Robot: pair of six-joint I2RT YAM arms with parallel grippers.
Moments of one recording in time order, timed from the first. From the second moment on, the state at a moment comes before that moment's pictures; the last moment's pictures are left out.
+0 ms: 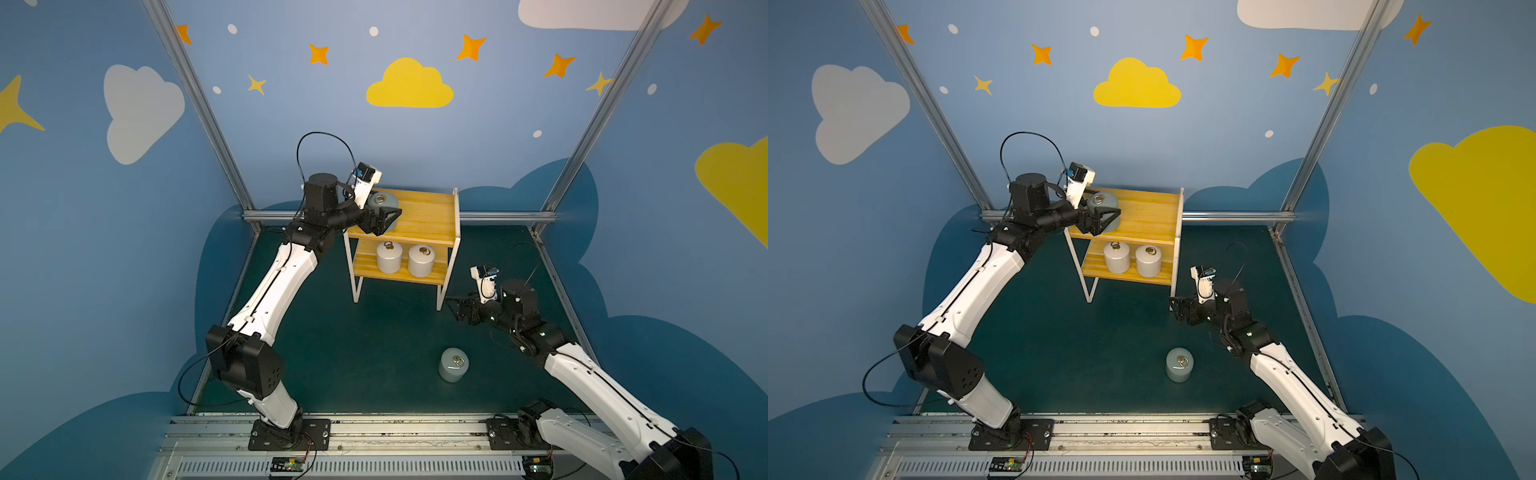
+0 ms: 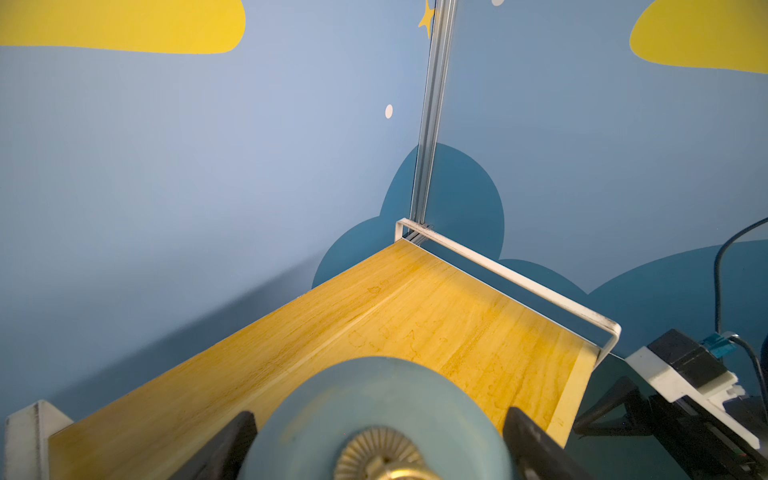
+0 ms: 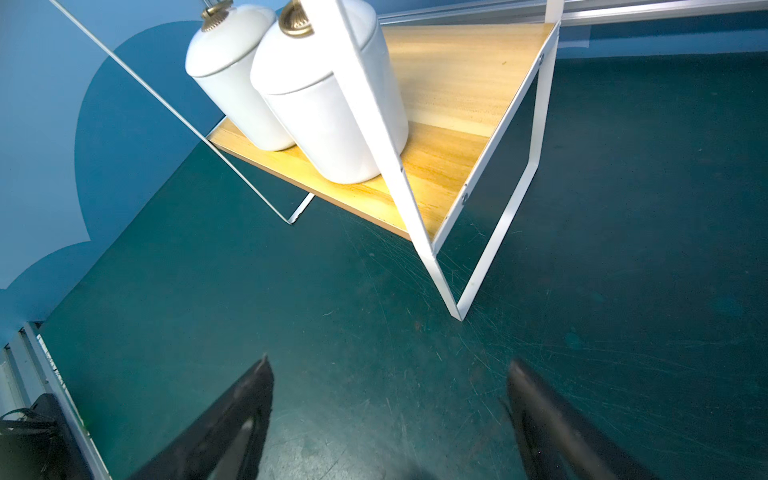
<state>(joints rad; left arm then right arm) -0.30 1.66 1.74 -0.29 0.60 0.08 0.47 0.97 0.70 -0.23 -0.22 0.23</state>
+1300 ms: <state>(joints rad) -0.45 1.41 1.49 -0.30 0.61 0.05 0.46 0.96 0.70 -0.23 -0.22 0.22</state>
